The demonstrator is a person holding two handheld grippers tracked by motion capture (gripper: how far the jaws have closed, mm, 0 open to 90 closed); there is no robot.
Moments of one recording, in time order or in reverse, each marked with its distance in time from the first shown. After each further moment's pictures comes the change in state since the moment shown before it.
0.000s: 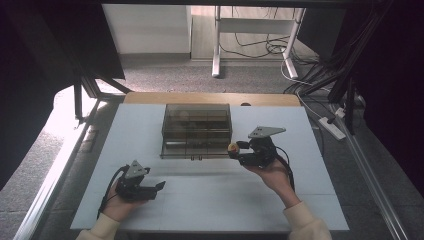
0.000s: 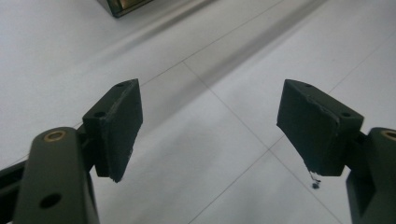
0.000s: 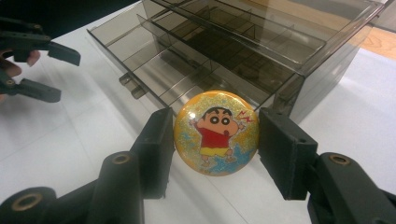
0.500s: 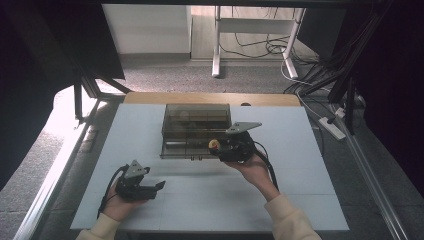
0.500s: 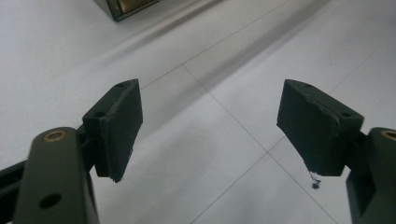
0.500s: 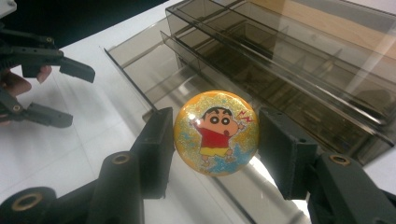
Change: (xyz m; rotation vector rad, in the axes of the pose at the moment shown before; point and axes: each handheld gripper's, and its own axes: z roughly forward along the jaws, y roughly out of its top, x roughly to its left) left arm 0.001 0.000 0.000 -0.005 -0.003 -0.003; right arm 0.025 0.028 0.042 0.013 0.043 -0.029
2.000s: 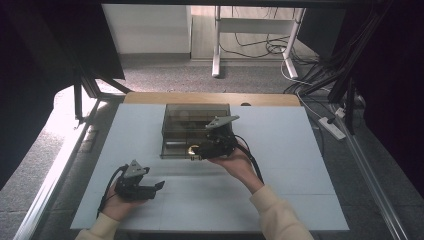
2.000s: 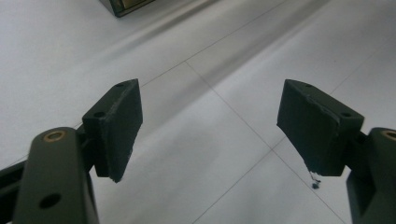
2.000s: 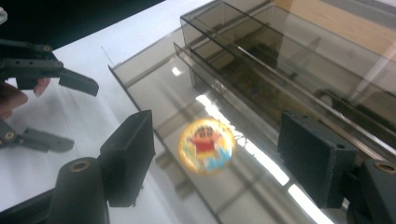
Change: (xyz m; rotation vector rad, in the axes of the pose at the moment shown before) left arm 0.002 -0.002 0.001 0.005 -0.002 -0.002; right arm 0.016 0.026 0.037 0.057 0.010 -0.025
